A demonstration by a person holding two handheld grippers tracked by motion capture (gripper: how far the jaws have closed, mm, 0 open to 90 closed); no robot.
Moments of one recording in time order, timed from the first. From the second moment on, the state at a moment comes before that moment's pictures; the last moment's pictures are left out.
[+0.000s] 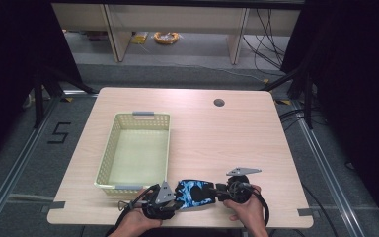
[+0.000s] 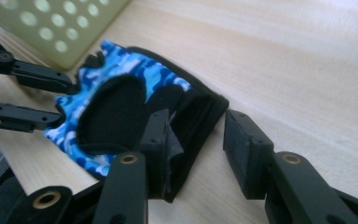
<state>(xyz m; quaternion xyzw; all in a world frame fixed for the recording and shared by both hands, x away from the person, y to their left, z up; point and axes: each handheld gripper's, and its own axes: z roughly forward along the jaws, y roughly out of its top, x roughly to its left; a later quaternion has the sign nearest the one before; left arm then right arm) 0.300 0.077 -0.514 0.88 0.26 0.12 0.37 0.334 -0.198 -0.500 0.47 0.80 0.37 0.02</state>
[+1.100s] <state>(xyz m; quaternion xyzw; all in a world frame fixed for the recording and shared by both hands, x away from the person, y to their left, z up) 0.295 0.066 -0.513 0.89 0.25 0.12 0.37 0.333 -0.210 -0.516 0.47 0.75 0.47 -0.04</state>
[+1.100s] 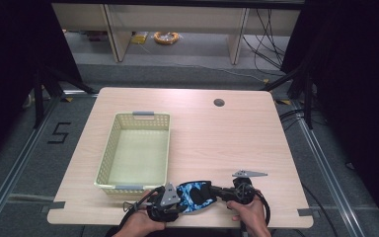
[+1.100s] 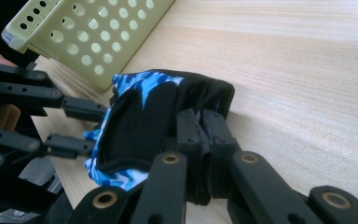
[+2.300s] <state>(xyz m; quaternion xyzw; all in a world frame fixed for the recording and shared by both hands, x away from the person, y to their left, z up) 0.293 0.070 -0.503 0.87 0.25 0.13 0.40 0.320 -0.208 -0.479 0.44 0.74 0.51 -0.02</state>
